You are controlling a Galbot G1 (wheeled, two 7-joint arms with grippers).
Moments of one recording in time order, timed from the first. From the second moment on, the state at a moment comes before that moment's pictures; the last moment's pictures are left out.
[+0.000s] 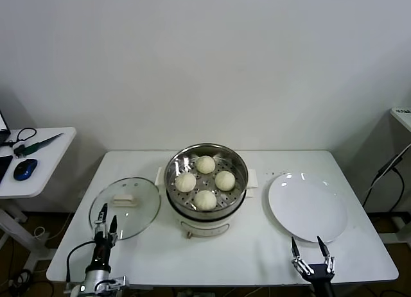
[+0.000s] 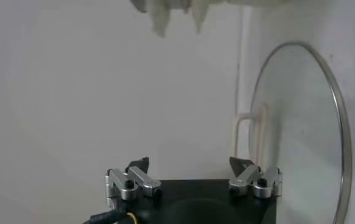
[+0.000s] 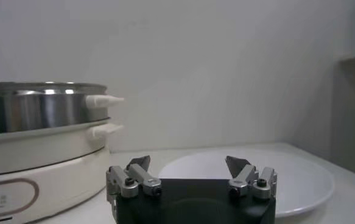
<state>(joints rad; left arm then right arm) 1.45 -1.34 -0.60 -1.56 1.30 0.05 -0.46 -1.70 1.27 0.57 1.66 0.40 0.53 -0.12</state>
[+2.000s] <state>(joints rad) 1.18 -1.18 -0.52 -1.35 1.22 0.03 -0.36 -1.82 1.33 0.62 1.78 0.37 0.51 -0.11</state>
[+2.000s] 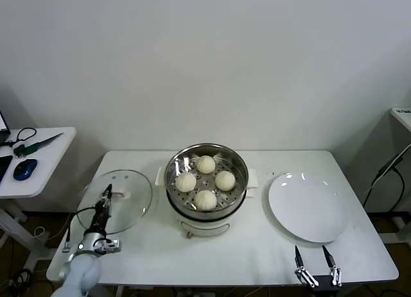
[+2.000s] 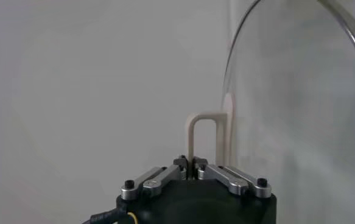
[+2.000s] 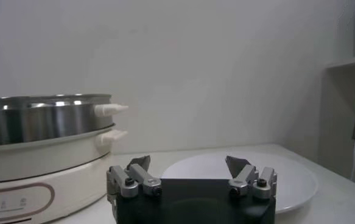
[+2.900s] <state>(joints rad) 1.09 -1.00 -0.27 -1.99 0.99 0.56 0.10 -1.80 1.34 0.60 1.79 0.33 0.50 -0.09</state>
